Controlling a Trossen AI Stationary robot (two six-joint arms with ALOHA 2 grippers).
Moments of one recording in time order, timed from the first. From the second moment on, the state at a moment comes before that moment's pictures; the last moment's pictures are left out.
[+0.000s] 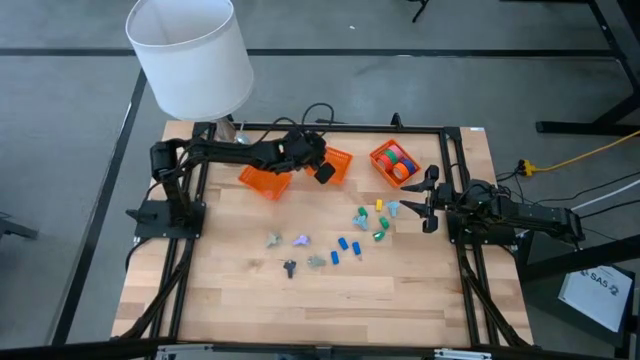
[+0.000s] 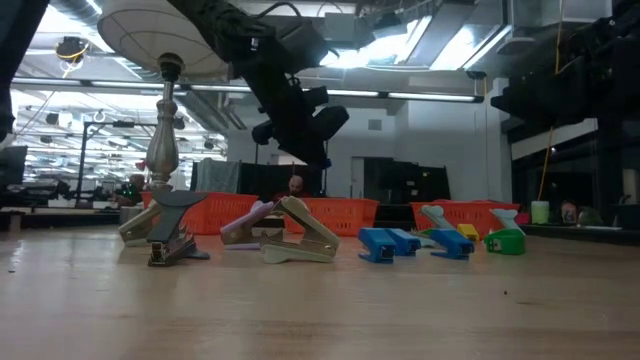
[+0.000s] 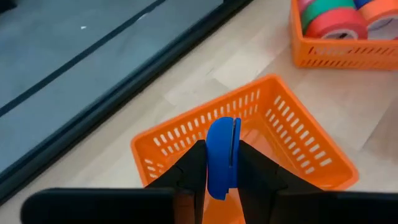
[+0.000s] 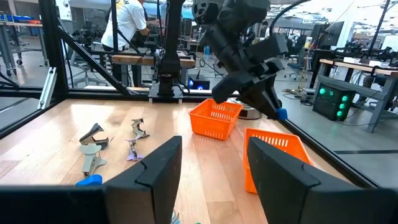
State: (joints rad) left arm 0.32 1.79 1.21 -0.18 -0.39 -0.29; right arm -0.12 0.02 0.01 0.03 -0.02 -0.06
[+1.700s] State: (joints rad) left arm 0.36 1.93 1.21 -0.07 -0.32 -0.25; right arm -0.12 0.02 0.01 0.03 -0.02 -0.06
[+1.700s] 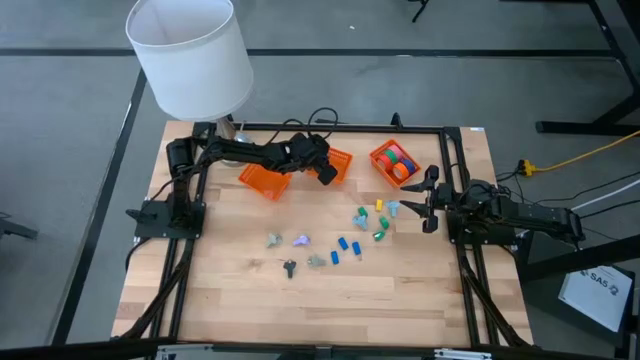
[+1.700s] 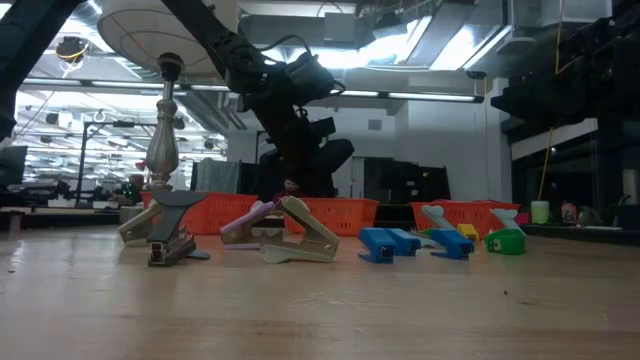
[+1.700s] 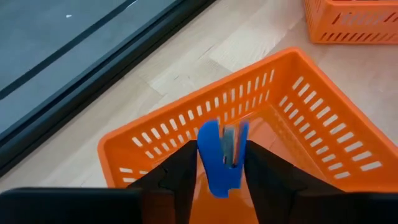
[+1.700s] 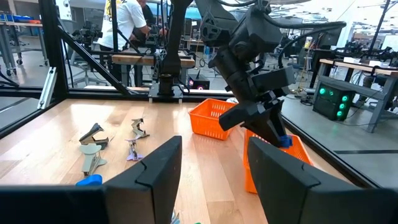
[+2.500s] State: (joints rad) left arm 0.28 1.83 1.21 -0.05 -0.36 -0.09; right arm -0.12 0.02 0.01 0.03 -0.02 -0.06
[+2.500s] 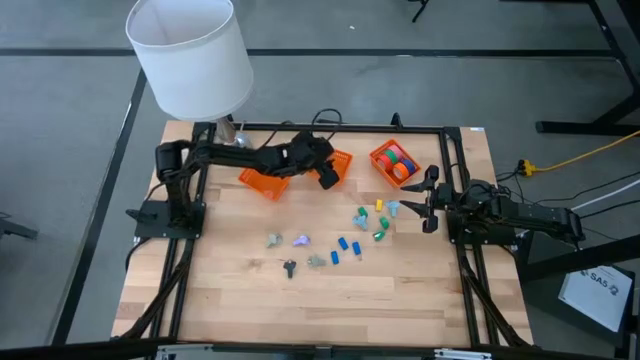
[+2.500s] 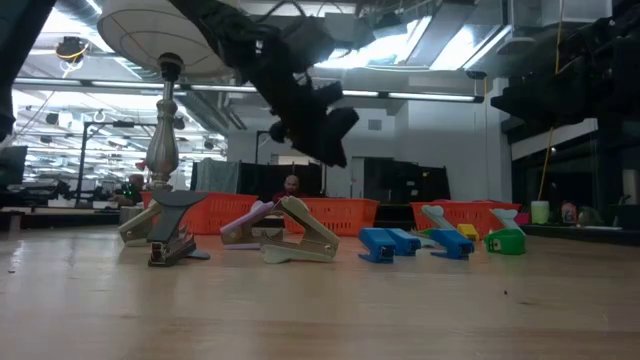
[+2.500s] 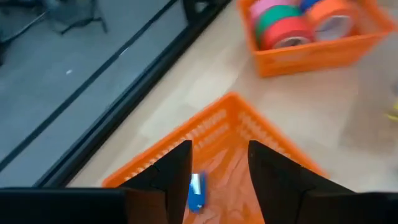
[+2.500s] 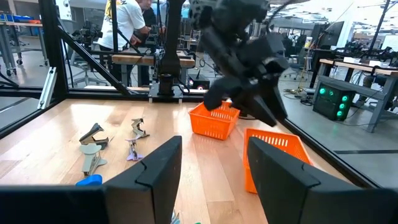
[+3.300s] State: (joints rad) left arm 0.00 1.78 1.21 -0.33 0.00 -0.12; right arm -0.12 0.02 0.01 0.03 -0.02 -0.06
